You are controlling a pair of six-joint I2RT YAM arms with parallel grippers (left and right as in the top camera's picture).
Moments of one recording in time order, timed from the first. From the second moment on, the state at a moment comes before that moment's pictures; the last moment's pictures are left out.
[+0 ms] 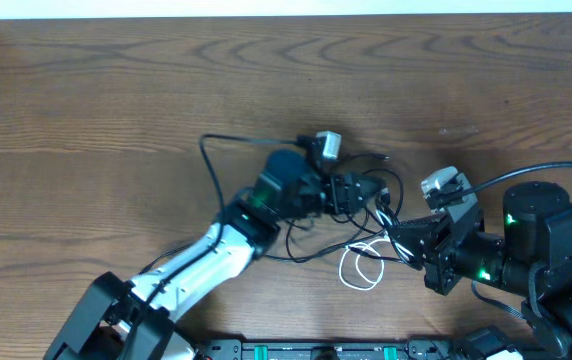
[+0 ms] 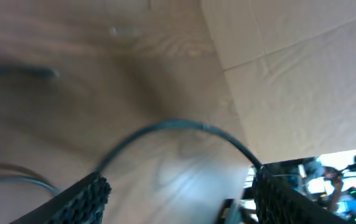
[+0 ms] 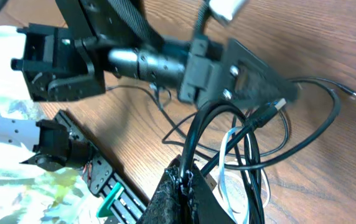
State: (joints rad) left arm -0.64 1.49 0.69 0.42 0.57 -0.86; right arm 0.39 0.80 1.12 -1.05 -0.51 0.09
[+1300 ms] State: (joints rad) left arm -0.60 1.03 0.69 0.02 0.45 -0.22; right arm 0.23 1.03 1.12 -1.10 -0.91 0.12
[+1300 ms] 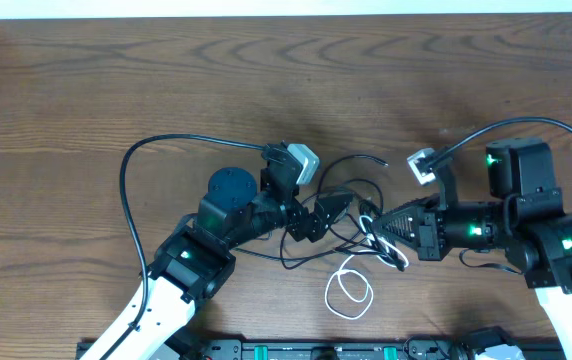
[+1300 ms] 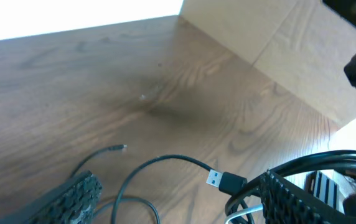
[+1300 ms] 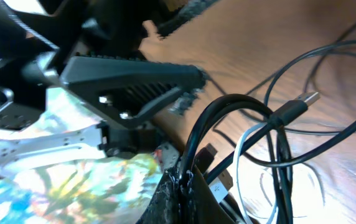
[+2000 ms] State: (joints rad) left arm -0.60 1.03 0.69 -0.04 0.58 -0.15; right arm 0.21 1.06 1.12 -1.12 -1.04 0.11
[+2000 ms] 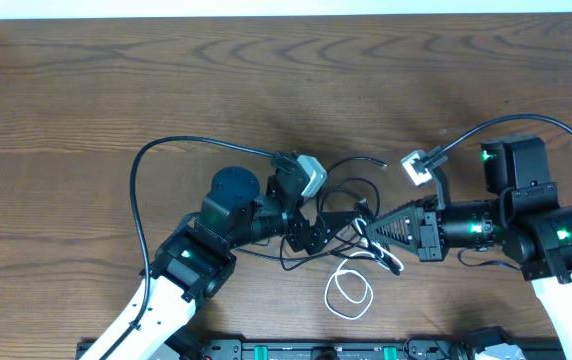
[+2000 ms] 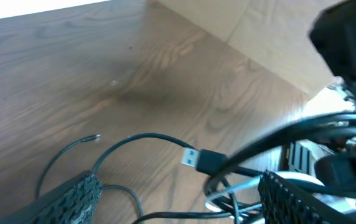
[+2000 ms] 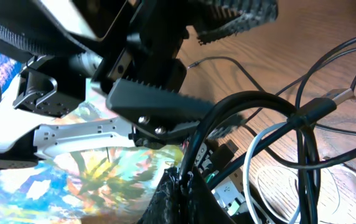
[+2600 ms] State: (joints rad) left arm -0.66 1.07 0.69 0.05 0.58 -0.14; right arm 0.20 1.07 1.12 -1.12 -1.15 0.14
